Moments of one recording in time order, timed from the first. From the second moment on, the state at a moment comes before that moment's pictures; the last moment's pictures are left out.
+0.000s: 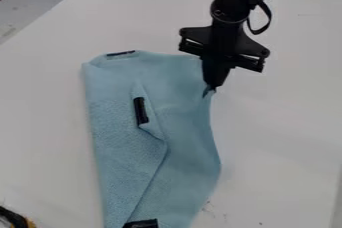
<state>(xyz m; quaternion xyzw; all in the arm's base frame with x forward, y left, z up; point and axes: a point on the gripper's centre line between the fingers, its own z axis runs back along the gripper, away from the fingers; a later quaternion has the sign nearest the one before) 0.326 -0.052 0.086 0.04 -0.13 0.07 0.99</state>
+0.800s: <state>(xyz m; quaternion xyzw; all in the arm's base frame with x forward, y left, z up) 0.248 0.029 0.035 -0.01 -0.16 0.18 0.97</state>
